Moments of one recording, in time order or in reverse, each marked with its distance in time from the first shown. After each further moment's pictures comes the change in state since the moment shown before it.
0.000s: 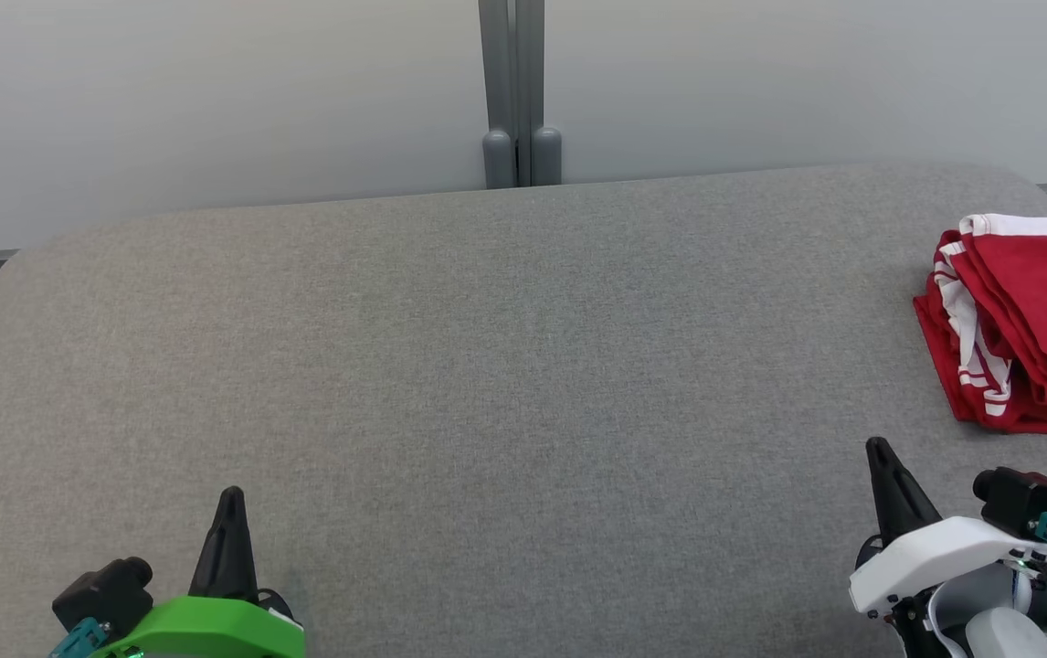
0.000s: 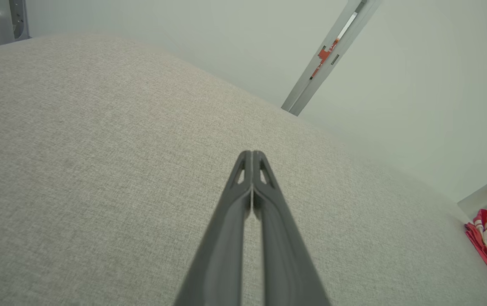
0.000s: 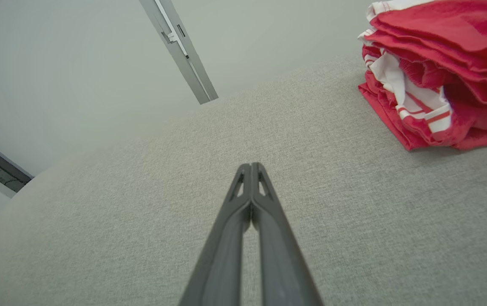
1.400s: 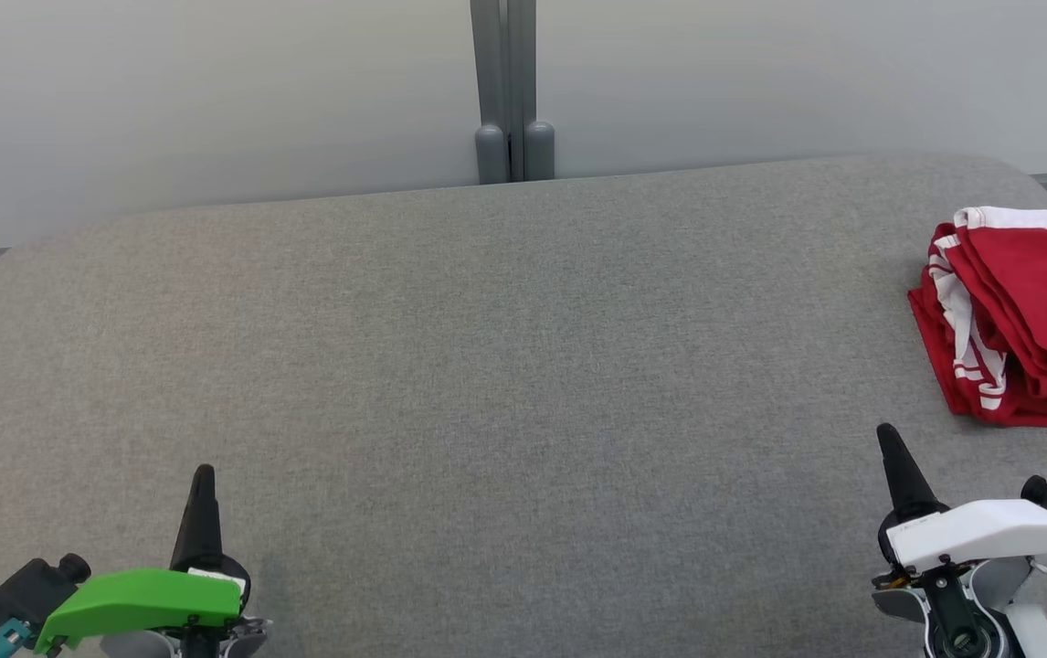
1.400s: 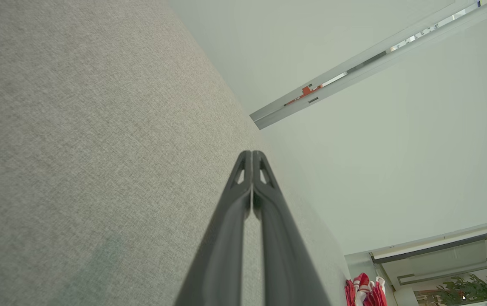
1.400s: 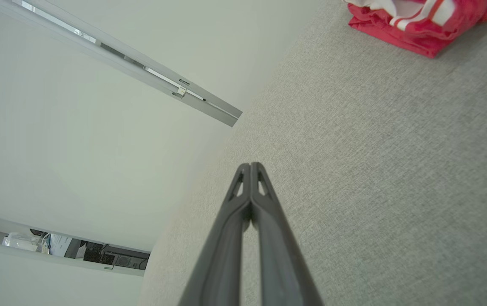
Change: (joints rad) left arm -0.036 0.000 0.062 -0.042 -0.515 -0.010 0.153; right arm -0.007 0.041 -0.066 -0.059 0.563 0.000 0.125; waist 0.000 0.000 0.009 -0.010
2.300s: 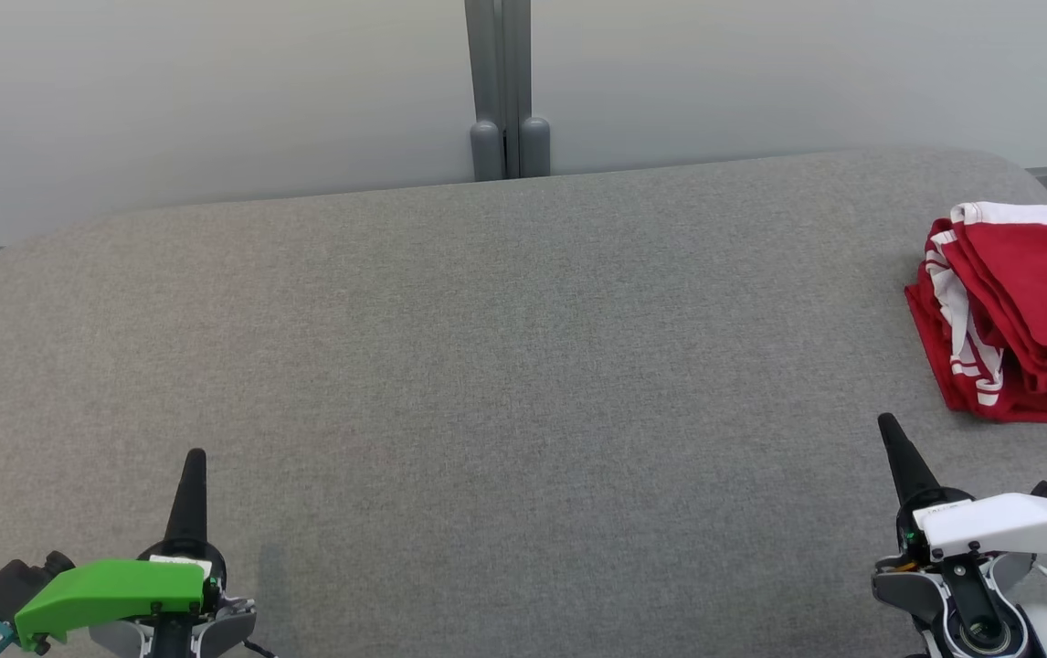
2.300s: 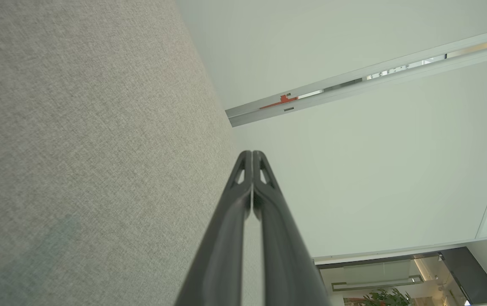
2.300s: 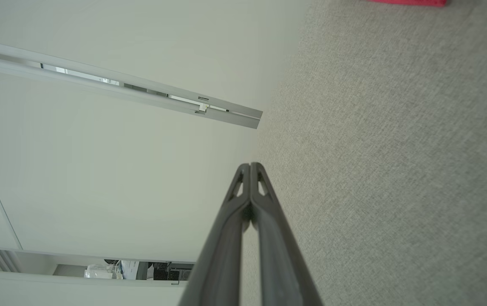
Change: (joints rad) left arm -0.018 0.001 0.029 -0.021 -0.239 -0.007 0.071; right arm -0.005 0.017 -0.031 -0.027 0.259 0.000 0.058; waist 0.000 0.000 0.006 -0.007
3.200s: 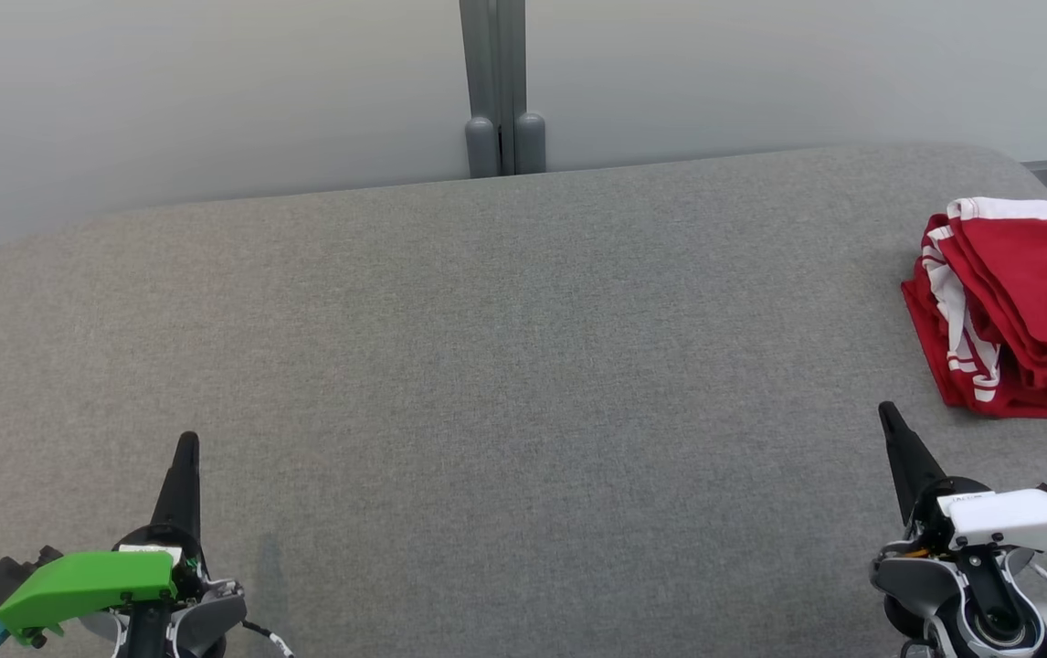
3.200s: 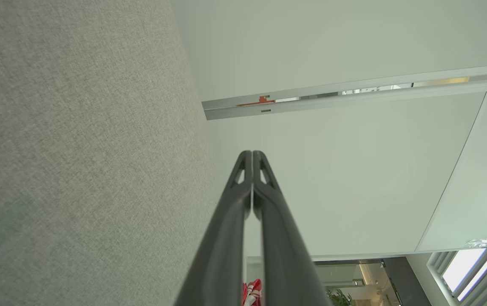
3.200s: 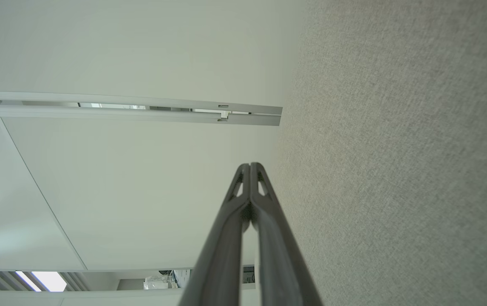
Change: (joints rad) left arm -0.019 0.001 0.023 -0.015 -0.190 -0.002 0.056; right arm -0.007 0.015 -0.025 -0.021 0.205 -0.001 0.047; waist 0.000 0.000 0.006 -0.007
